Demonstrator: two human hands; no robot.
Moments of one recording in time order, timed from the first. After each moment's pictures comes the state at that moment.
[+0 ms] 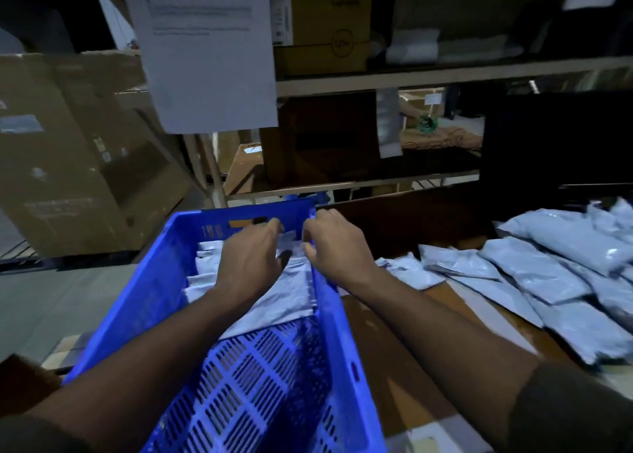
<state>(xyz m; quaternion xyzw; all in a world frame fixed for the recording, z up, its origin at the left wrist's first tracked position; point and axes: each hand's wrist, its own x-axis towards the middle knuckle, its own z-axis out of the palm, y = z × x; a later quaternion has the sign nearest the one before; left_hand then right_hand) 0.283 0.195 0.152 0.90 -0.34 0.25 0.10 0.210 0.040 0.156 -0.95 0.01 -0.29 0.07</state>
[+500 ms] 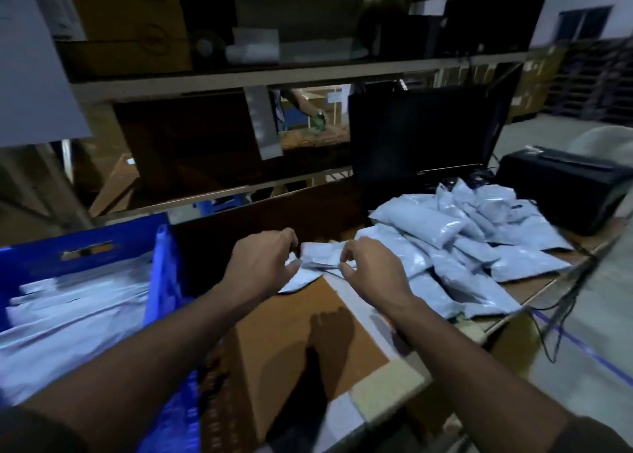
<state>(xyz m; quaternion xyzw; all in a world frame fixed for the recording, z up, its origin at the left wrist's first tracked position) 0.175 -0.032 0.143 0.85 -0.49 0.17 0.11 0.033 -0.183 0.101 -0.92 0.27 -0.25 0.11</state>
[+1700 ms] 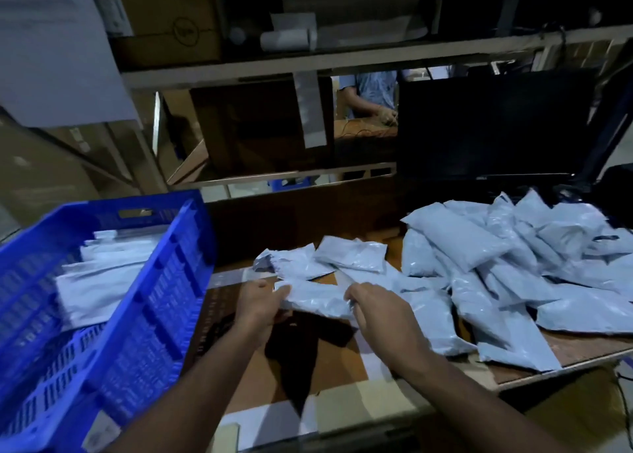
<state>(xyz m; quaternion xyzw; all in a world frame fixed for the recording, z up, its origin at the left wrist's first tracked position) 0.124 -0.054 0.044 0.77 0.05 -0.16 0.62 -0.009 -0.233 0.036 -0.96 0.07 -0.20 0.17</state>
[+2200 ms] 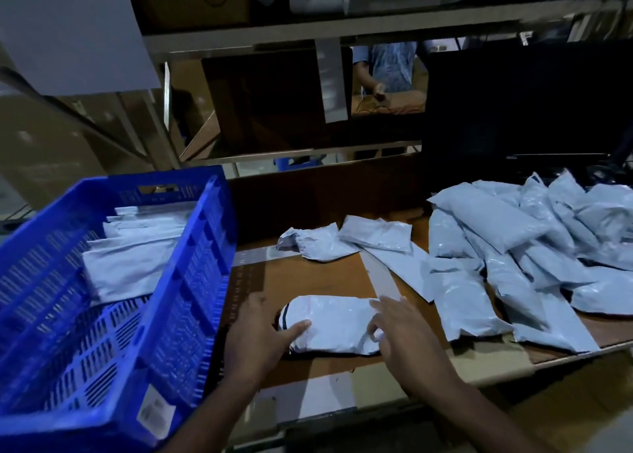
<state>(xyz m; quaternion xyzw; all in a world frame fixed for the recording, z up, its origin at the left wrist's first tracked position) 0.088 0.034 0.005 0.97 -0.08 -0.01 0.24 -0.036 -0.193 -0.008 -0.97 0.04 -0.19 0.13</state>
